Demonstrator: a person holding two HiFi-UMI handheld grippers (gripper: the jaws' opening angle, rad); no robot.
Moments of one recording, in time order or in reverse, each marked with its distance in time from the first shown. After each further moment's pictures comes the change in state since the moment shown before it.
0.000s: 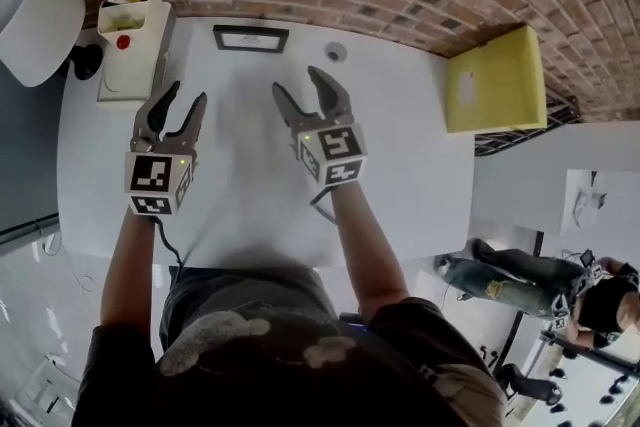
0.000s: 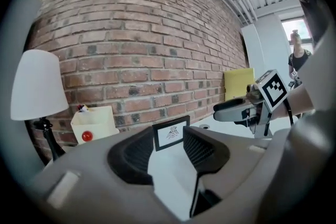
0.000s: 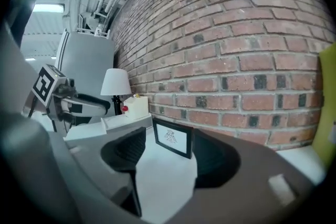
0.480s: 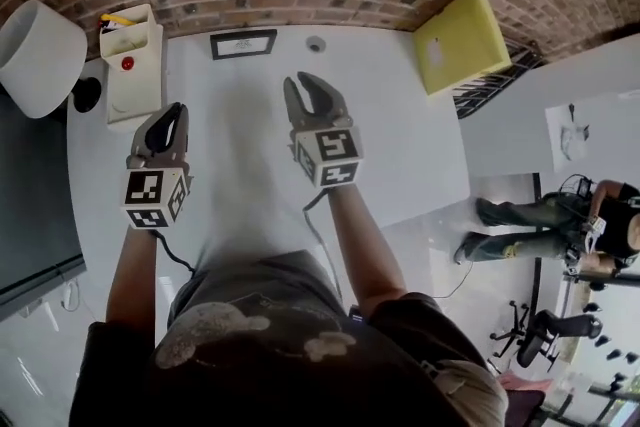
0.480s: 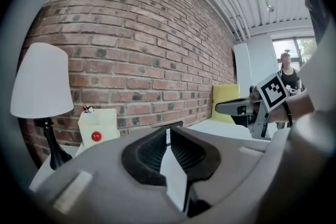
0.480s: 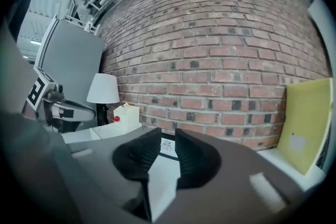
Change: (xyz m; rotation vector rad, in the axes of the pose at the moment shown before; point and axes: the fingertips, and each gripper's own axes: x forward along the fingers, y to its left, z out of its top) left arm -0.053 0.029 0.007 -0.059 -0.077 -0.133; right arm -0.048 0.041 0.042 -0.018 -0.046 -0.274
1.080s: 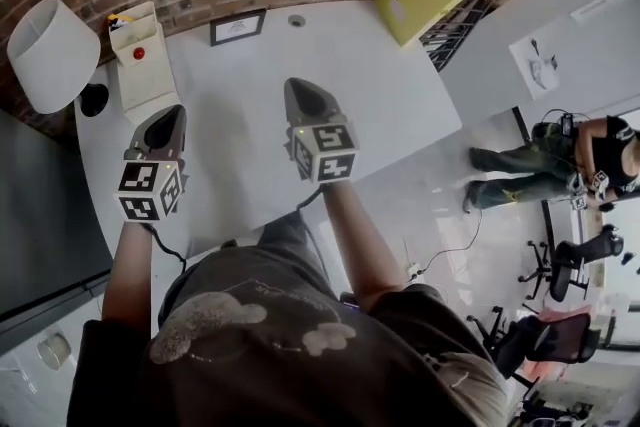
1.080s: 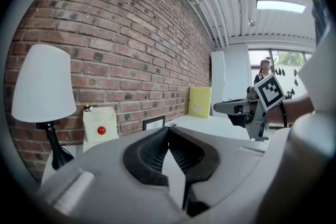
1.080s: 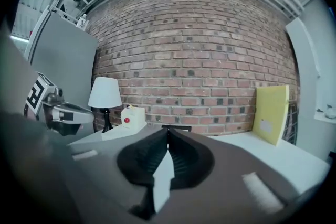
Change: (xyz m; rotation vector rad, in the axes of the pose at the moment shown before) left arm -0.085 0.018 -0.012 0.036 0.007 -0.274; right arm -0.086 0.097 -0.002 0.084 0.024 -0.239
